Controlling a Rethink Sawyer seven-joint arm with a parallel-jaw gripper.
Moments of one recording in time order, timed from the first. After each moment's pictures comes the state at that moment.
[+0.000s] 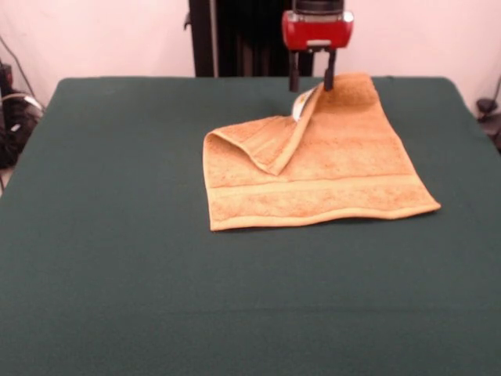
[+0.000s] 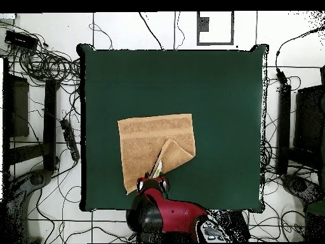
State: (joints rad) arm -0.18 -0.64 0.01 2.27 -0.16 -0.26 1.67
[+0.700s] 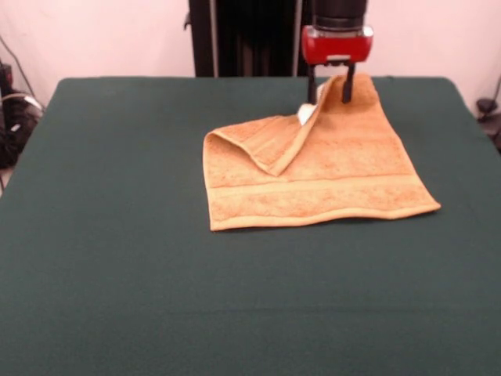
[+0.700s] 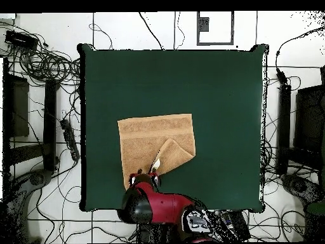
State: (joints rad) arm -0.09 -0.61 0.01 2.21 -0.08 -0.20 1.67
